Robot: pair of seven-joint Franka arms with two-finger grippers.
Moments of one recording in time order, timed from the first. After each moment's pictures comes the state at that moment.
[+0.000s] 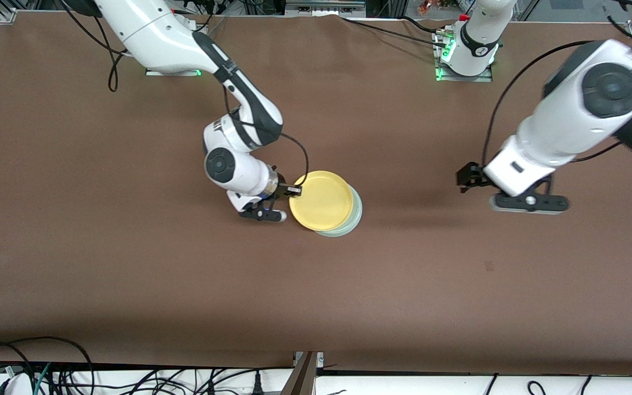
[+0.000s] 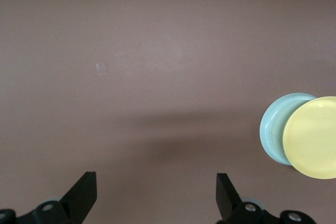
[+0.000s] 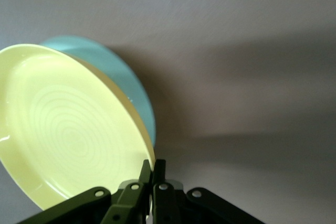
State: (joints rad) left arm 0.87 0.77 -1.55 -1.53 0.76 1.57 -0.63; right arm 0.45 0.71 0.21 -1.64 0.30 2.39 0.56
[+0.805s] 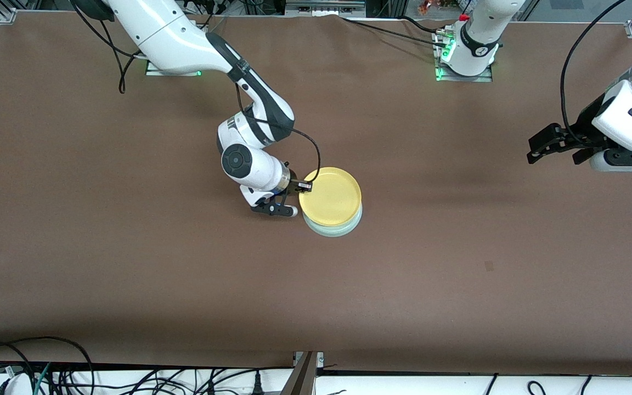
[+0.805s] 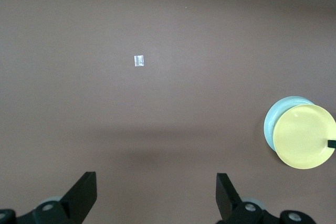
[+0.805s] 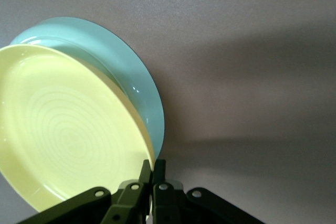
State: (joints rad) left arm 1.14 0.78 -1.80 -1.56 0.73 1.48 -0.64; right arm 0.48 0.74 0.21 -1.63 0.30 2.42 0.59
